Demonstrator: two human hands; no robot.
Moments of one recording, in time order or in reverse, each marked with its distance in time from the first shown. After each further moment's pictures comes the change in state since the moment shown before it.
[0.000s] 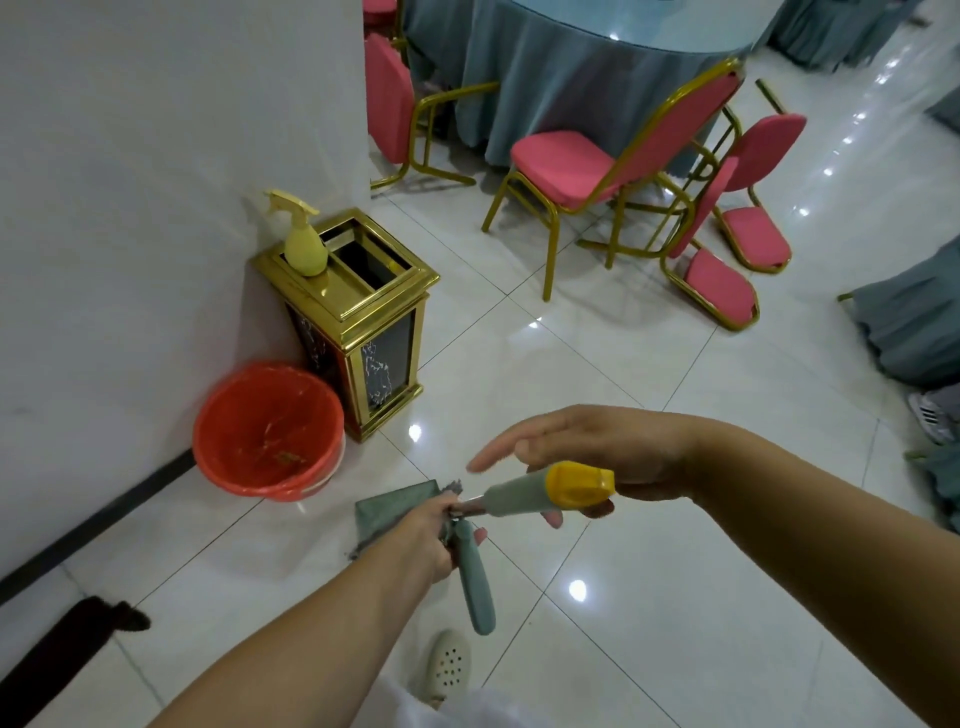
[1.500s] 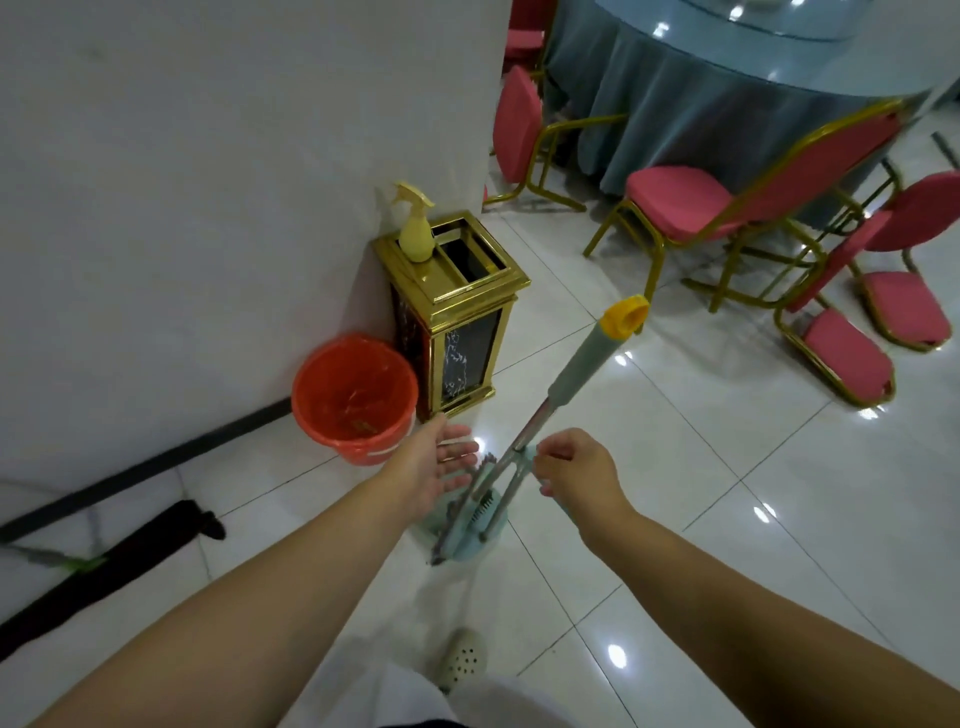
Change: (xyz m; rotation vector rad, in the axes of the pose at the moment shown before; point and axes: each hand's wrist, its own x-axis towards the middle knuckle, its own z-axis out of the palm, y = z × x) left_hand -0.035 0.017 -0.046 0.129 -0.078 0.519; right_hand 0.089 0.097 0.050 0.161 0.855 -0.011
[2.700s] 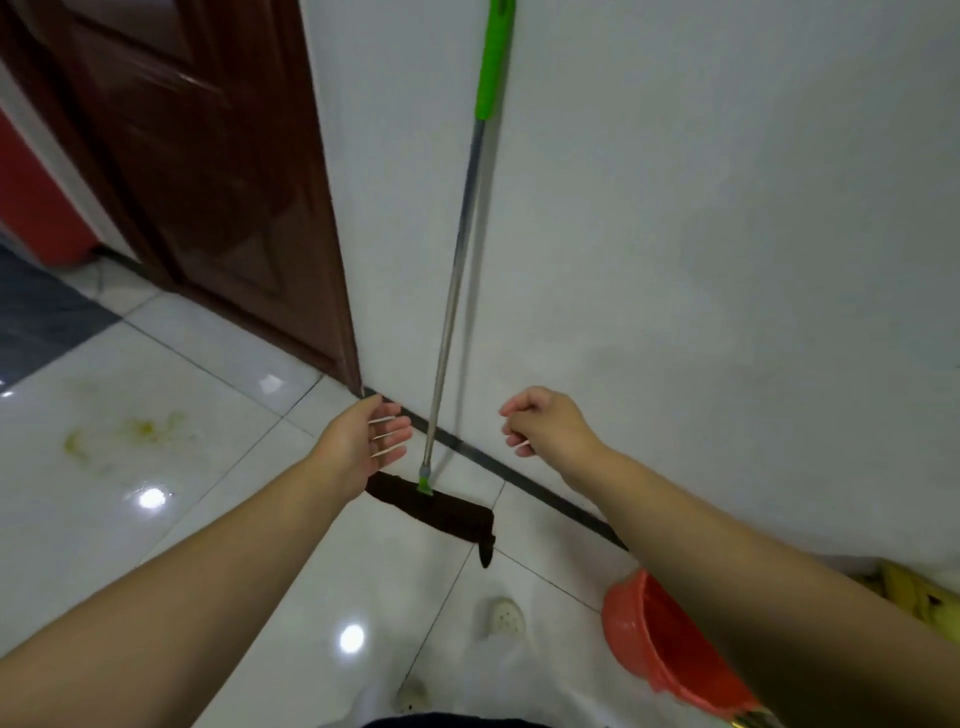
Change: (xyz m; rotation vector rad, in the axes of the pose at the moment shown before) left_hand -0.277 0.054 -0.643 -0.906 0.782 0.468; right_hand -0.235 -0.284 0.632 -0.559 -1.007 -0.539
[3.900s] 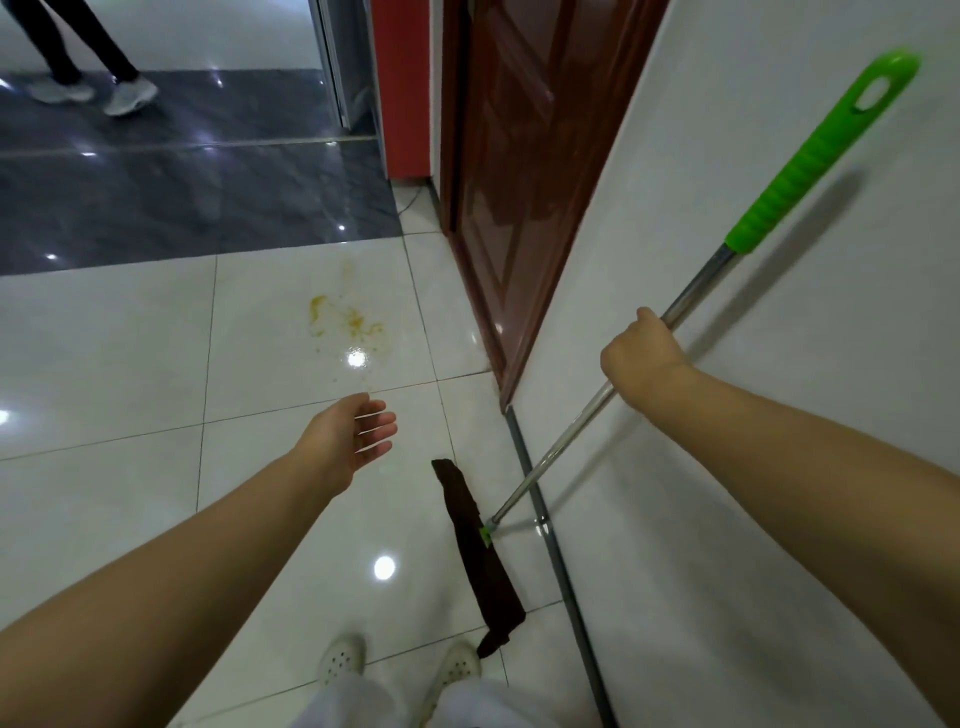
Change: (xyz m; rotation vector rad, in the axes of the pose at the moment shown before) left_hand 0.066 0.046 -0.027 -0.499 0.643 0.138; right_hand 0.277 -0.193 0.030 -2.398 -0.097 -1.235
